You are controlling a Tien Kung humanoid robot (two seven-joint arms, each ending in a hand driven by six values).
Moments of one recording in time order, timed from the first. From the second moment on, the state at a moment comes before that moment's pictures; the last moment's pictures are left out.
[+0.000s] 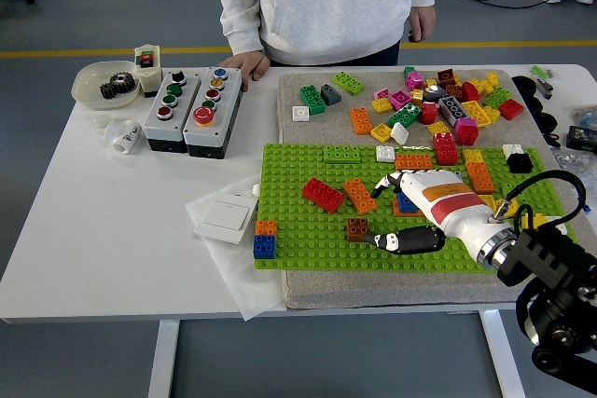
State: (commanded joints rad) left arm -0.16 0.09 -0.94 -0.20 1.52 0.05 0.28; right arm 0.65 -0.62 0.36 1.75 -1.75 -0.34 -0.44
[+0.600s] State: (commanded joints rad) left arm -0.16 0.10 -0.92 -0.20 1.50 0.05 0.28; right arm 0.68 -0.59 0.34 1.62 -1.72 -0.31 -0.42
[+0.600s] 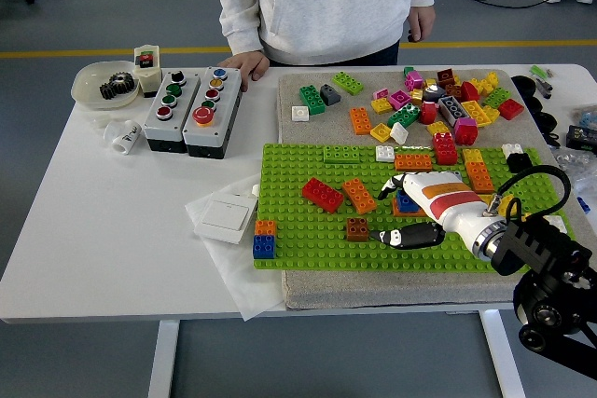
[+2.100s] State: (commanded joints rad) left arm -0.17 0.10 -0.92 -0.20 1.50 0.05 0.27; right arm 0.66 -0.57 0.33 1.57 -1.71 -0.30 -0.40
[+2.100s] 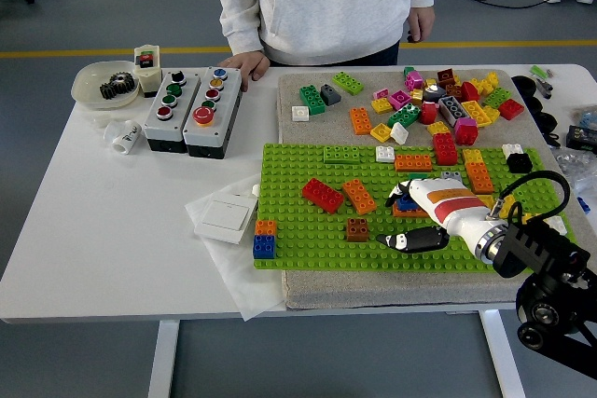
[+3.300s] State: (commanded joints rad) left arm -0.17 0.10 -0.91 -0.20 1.49 0.05 0.27; right arm 0.66 -0.56 0.33 1.53 -1.69 -0.30 -0.39
